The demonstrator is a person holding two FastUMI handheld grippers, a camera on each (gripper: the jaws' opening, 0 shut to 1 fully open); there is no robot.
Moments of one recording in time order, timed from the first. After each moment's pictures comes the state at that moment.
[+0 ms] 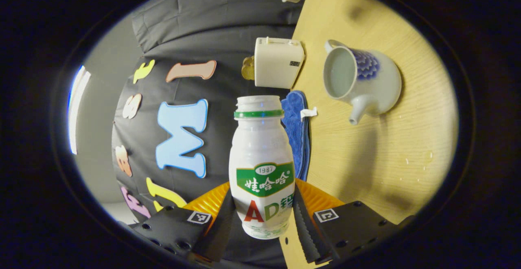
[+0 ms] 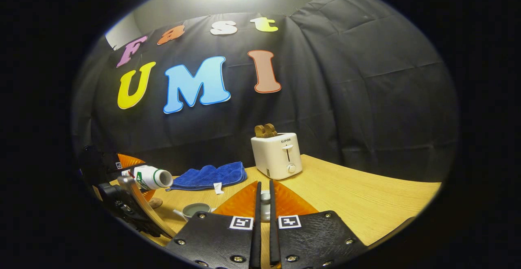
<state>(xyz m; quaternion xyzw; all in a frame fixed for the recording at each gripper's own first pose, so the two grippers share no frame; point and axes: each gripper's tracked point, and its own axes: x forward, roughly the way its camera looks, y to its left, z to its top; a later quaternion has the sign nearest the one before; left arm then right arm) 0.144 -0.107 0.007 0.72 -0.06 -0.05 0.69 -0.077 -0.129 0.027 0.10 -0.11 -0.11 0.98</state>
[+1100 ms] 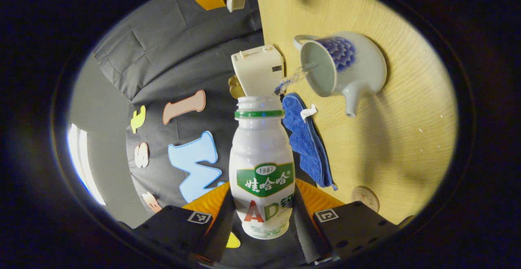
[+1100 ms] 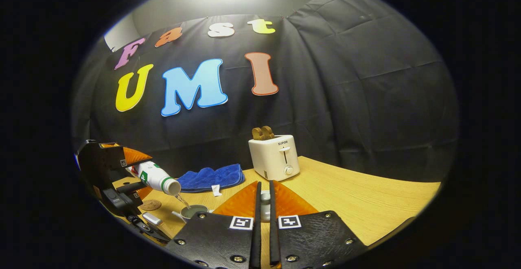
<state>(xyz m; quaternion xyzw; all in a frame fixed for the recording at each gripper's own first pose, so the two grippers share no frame) 0.138 -0.125 0.020 0.82 -0.11 -0.04 0.56 -0.081 -0.131 0.029 0.11 -0.12 -0.12 0.98</state>
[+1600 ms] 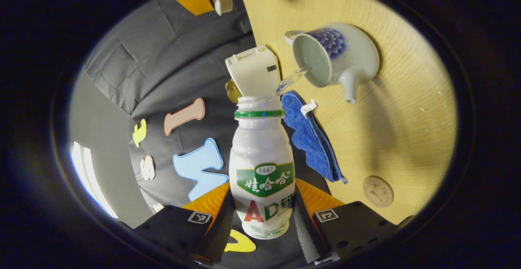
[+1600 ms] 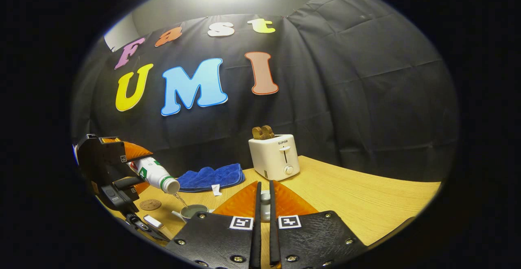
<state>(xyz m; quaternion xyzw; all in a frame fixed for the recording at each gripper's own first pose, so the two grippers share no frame) 0.139 -0.127 0.027 0.85 -0.12 -0.04 0.51 -0.079 -0.131 0.029 0.11 -0.11 -0.12 0.98</state>
